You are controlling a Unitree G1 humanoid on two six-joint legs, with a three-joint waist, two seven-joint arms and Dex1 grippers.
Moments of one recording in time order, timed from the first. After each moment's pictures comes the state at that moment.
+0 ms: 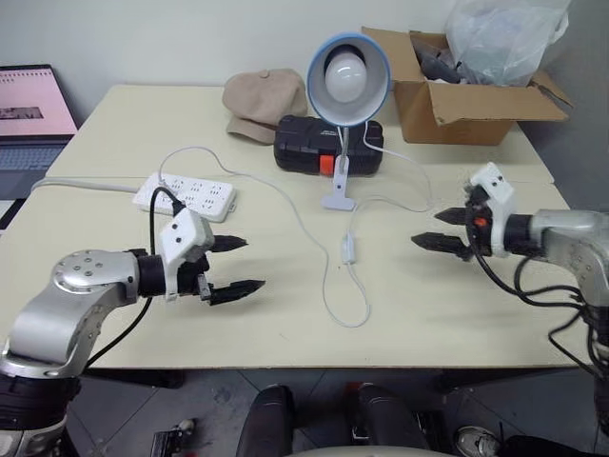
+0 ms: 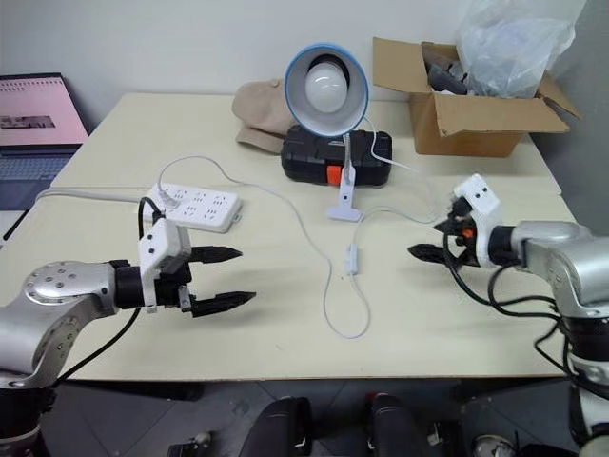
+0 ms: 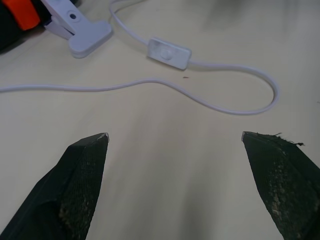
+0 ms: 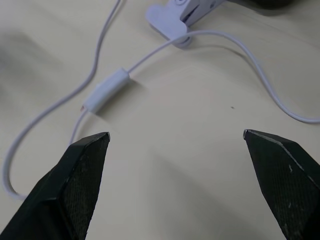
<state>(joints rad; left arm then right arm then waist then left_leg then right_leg) -0.19 0.91 0.08 -0.32 -0.50 0.54 -1.05 -0.62 -0.78 -0.02 -0.15 0.55 1.18 0.76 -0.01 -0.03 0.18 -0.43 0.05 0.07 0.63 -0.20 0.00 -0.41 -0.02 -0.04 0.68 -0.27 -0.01</state>
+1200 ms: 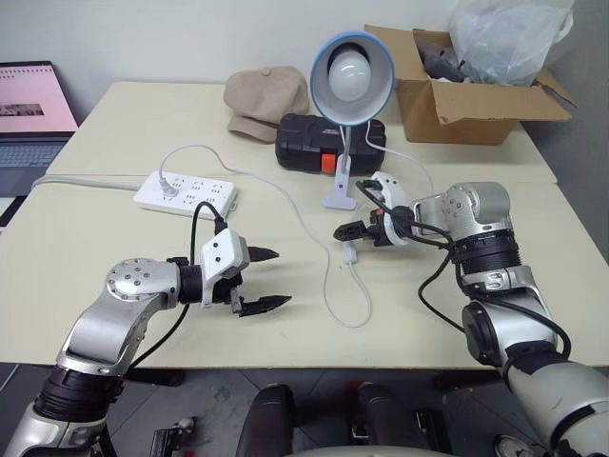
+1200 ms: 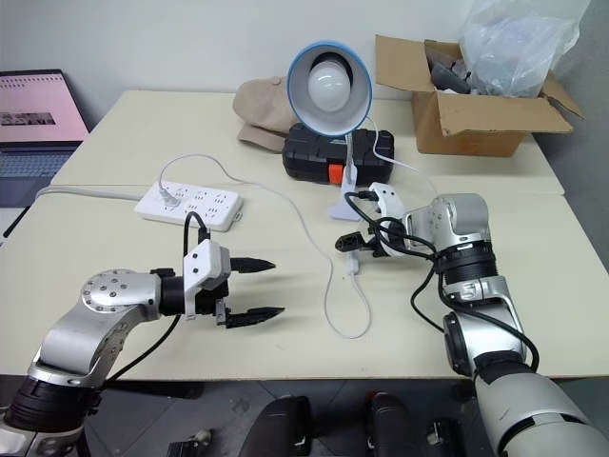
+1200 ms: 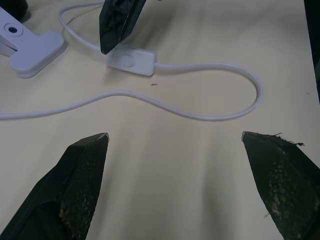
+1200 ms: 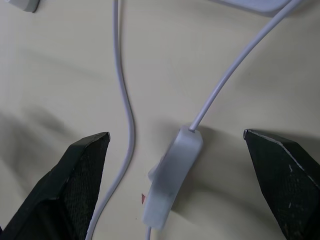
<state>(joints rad) -0.22 0.79 -0.05 -0.26 -0.37 0.38 -1.08 -1.00 -0.25 -0.02 0.47 0.43 1.39 0.44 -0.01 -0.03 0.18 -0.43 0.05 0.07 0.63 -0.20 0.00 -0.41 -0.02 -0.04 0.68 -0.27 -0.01</state>
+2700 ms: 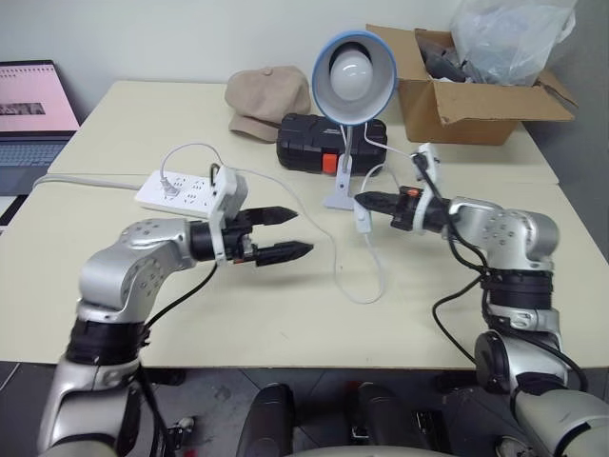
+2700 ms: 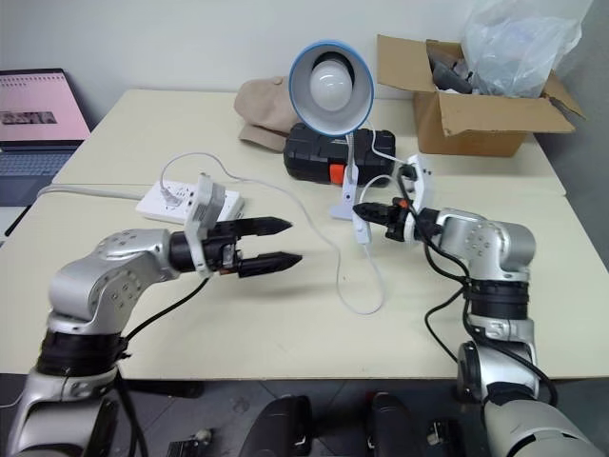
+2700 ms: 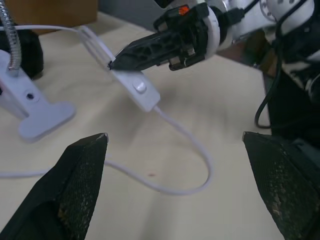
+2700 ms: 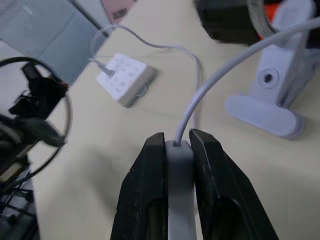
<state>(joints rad) -0.56 0.61 0.01 -0.12 -0.67 0.78 -1.04 -0.75 -0.30 -0.24 0.04 0.64 1.19 0.60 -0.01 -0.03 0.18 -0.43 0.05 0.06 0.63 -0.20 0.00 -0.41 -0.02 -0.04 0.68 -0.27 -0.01</state>
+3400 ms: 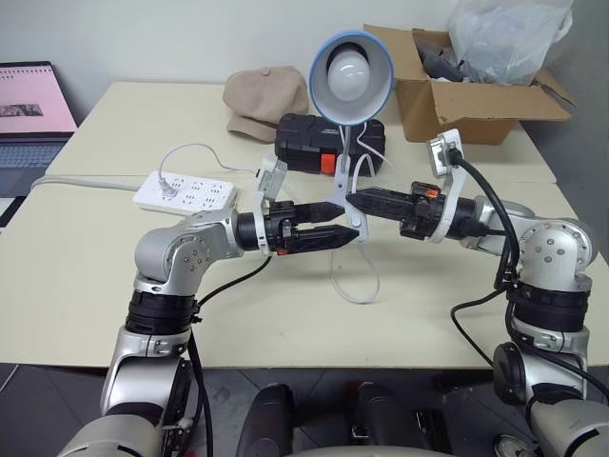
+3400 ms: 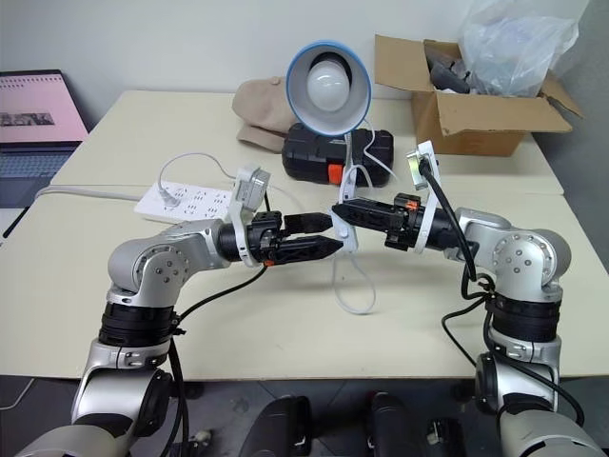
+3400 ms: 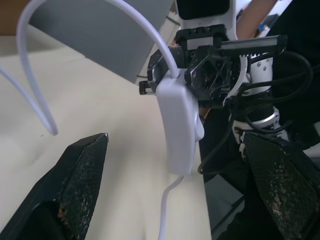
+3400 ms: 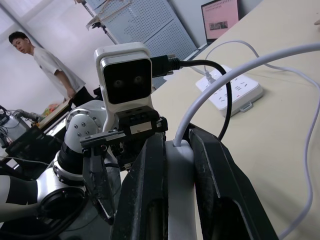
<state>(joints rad) -0.67 0.42 -0.01 -0.03 -0.77 0.93 -1.04 -0.70 -0.38 -0.23 -0.18 0.95 1.27 0.69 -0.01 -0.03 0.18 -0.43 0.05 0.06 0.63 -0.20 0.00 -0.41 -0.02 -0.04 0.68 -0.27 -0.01</state>
